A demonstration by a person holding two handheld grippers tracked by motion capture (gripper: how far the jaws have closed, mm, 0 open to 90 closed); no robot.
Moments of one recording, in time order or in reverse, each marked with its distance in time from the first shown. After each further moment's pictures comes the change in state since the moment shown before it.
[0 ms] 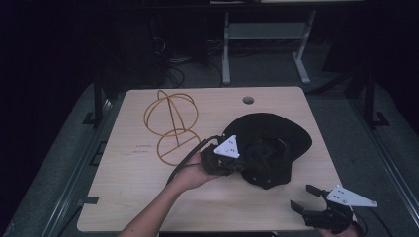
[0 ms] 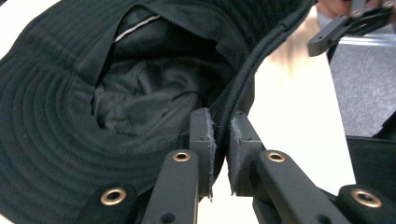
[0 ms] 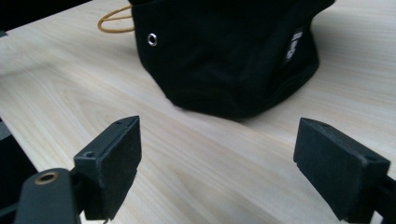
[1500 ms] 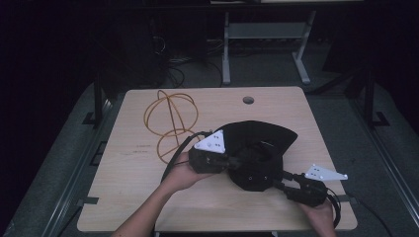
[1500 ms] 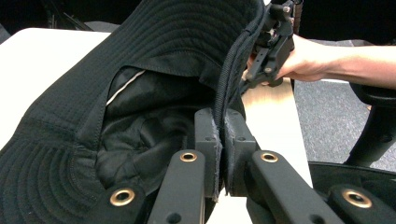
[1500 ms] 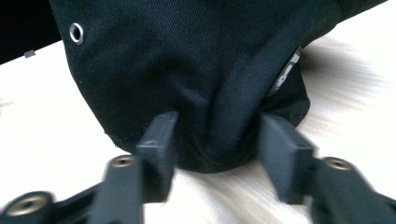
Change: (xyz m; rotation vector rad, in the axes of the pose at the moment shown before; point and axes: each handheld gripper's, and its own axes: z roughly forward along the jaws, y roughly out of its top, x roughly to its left) left arm -0.002 0.000 -0.034 -0.135 -0.044 -0.034; right arm -0.013 0.027 0.064 -0.032 0.143 -0.005
